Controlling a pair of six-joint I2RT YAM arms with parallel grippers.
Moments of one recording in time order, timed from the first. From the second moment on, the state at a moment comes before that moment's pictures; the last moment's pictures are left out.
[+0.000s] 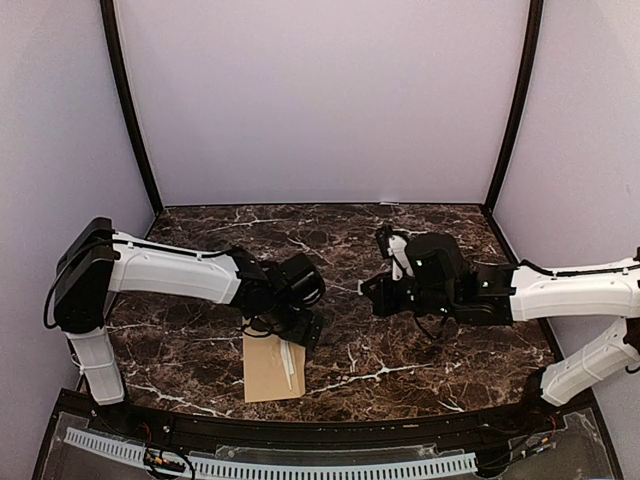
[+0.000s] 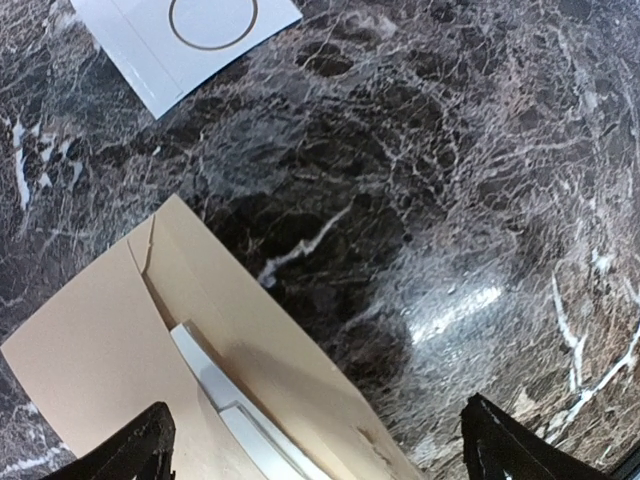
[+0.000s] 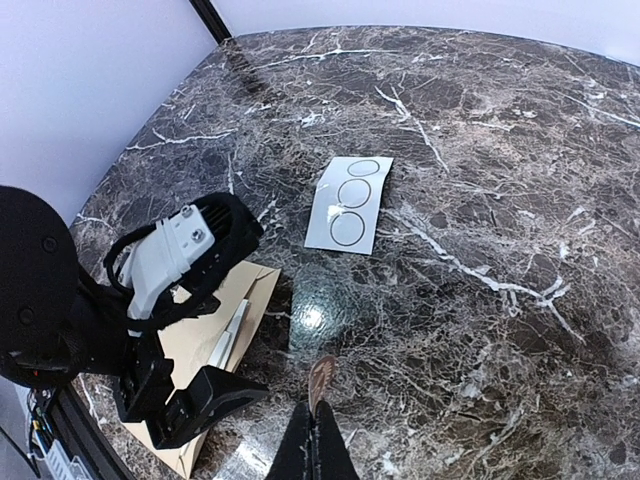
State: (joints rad) left arm -1.01 1.85 1.25 -0.61 -0.15 -0.63; right arm 1.02 1.32 0.82 -0.06 0.19 0.52
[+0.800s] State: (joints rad) left arm -0.99 1.63 0.88 -0.43 -0.07 -0.80; right arm 1.02 1.31 0.80 0.00 0.09 0.52
